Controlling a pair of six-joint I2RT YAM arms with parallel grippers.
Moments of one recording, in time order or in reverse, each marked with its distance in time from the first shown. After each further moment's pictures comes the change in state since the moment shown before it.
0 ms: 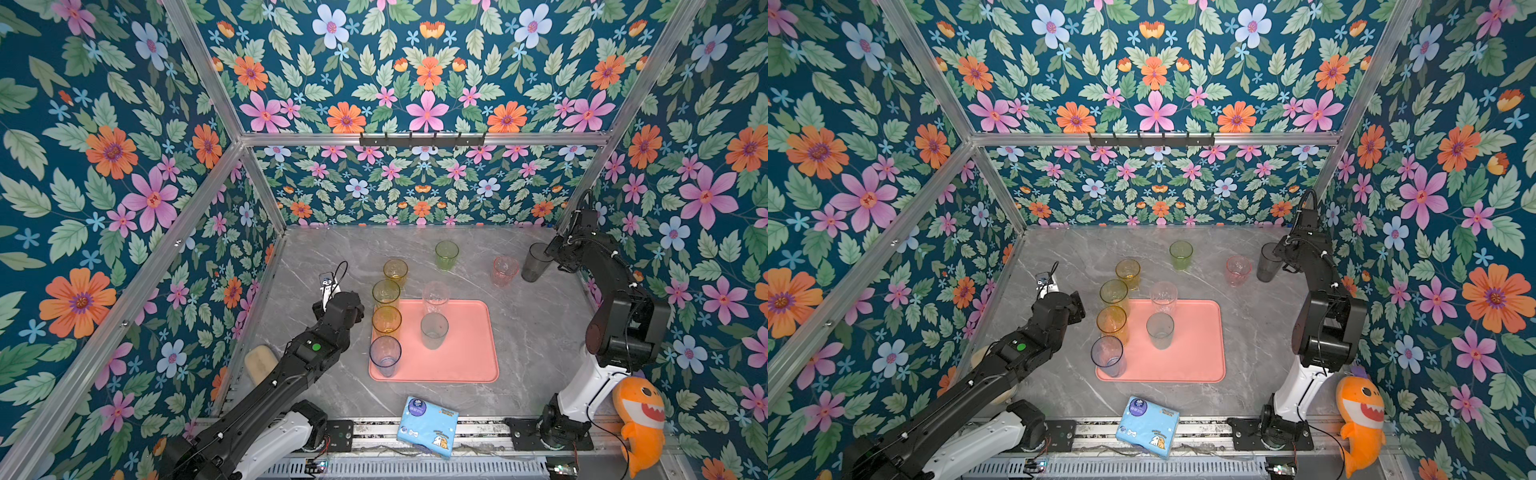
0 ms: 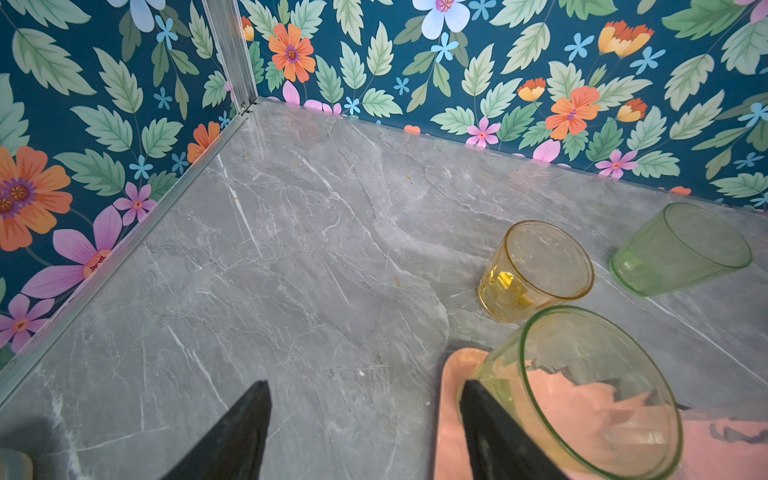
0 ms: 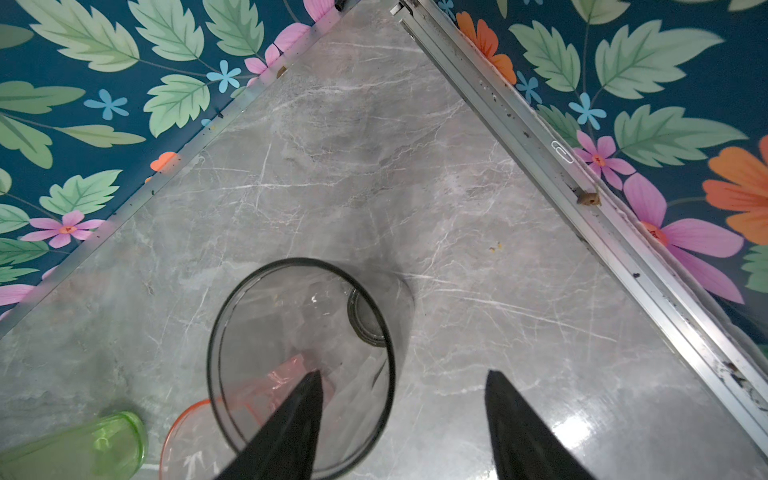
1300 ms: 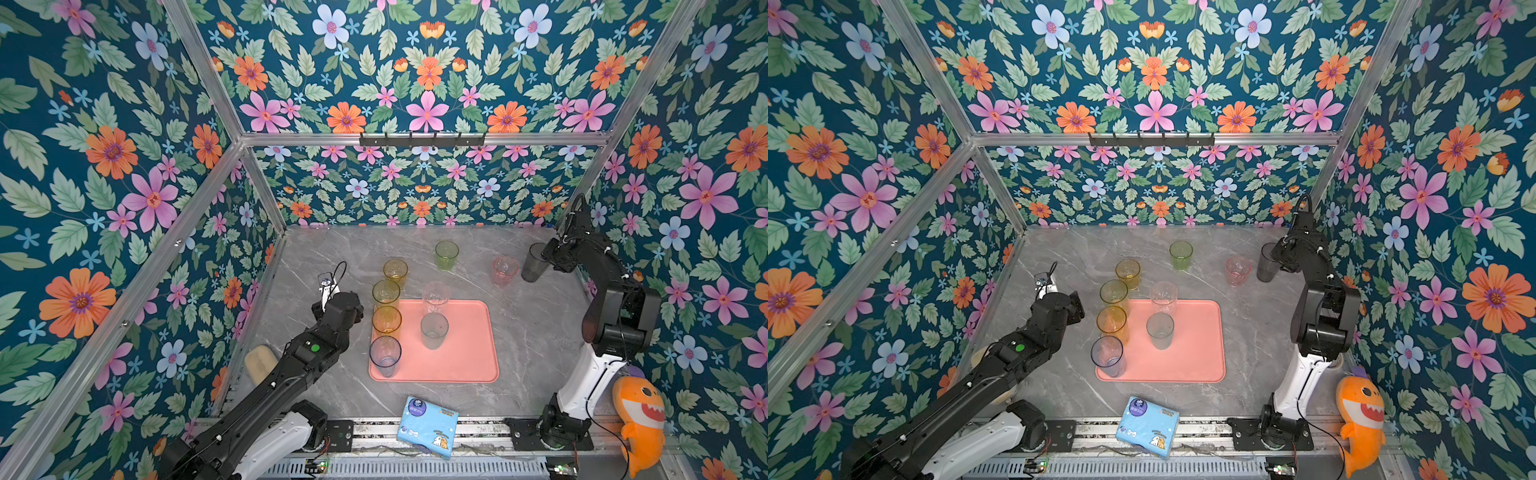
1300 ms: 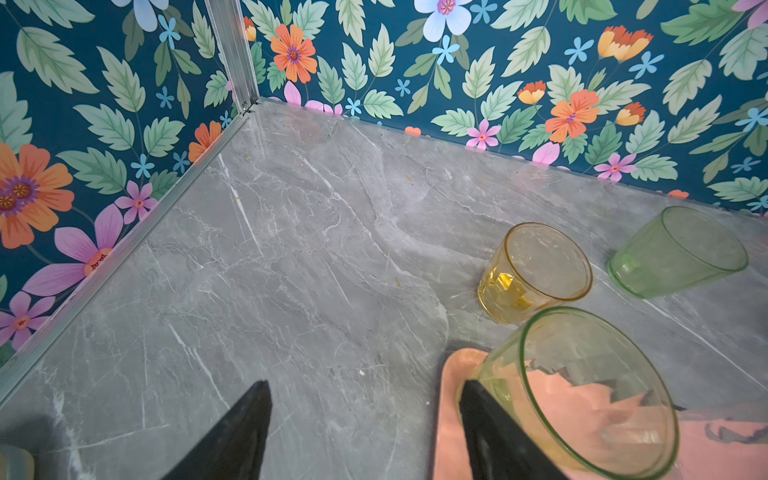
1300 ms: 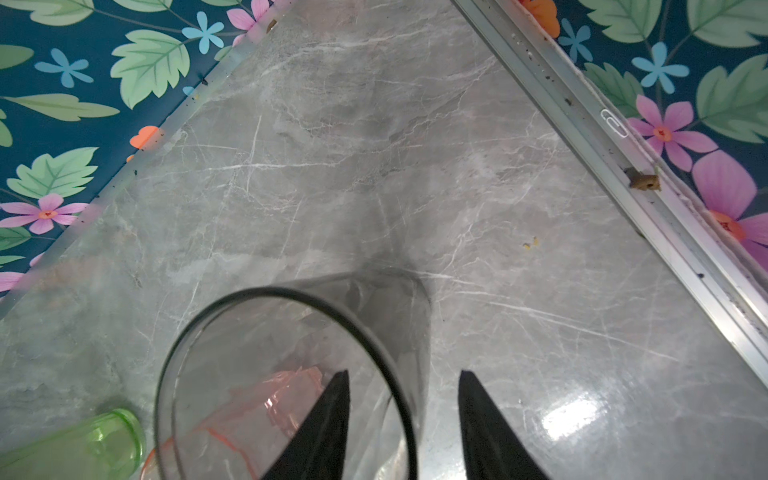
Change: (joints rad) left arm 0.001 -0.010 0.000 -0.008 0.001 -0.008; right arm -0.006 0.097 0.043 -0.004 -0.064 0.007
